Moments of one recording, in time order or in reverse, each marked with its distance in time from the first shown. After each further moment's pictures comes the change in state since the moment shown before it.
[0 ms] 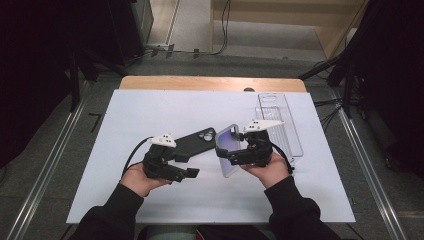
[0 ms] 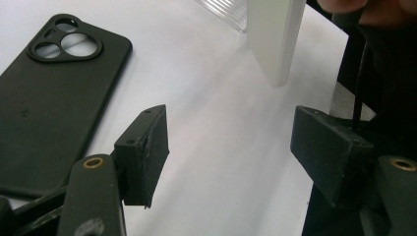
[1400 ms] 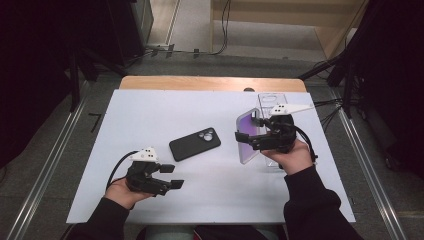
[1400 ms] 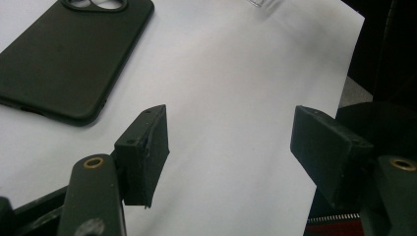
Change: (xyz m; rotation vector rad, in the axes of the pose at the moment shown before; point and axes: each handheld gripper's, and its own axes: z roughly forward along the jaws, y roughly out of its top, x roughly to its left) left arm 0.003 -0.046 -0.022 -0.029 0.054 -0.018; right arm -0.028 0.025 -0.053 -0.059 -0.023 0.008
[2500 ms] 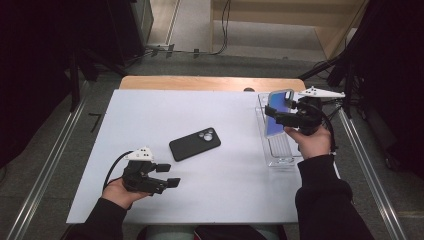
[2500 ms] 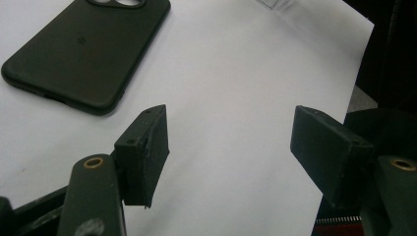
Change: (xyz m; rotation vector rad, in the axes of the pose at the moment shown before) left arm 0.007 -0.005 -0.004 -0.015 0.020 -0.033; right arm -0.065 0.007 -0.034 -0.095 -0.341 0.125
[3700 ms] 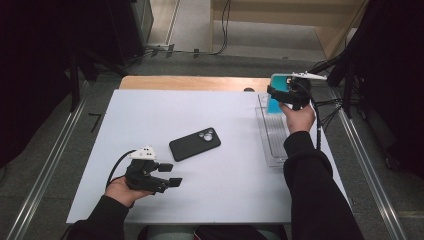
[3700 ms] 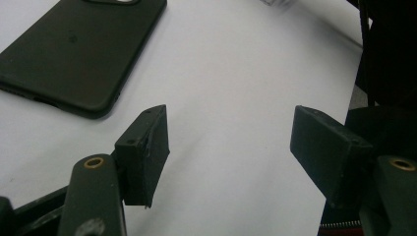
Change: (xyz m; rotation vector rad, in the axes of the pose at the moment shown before) left arm 0.005 0.001 0.008 0.017 -0.020 0.005; right arm -0.071 0.015 0.090 -0.014 -0.250 0.084
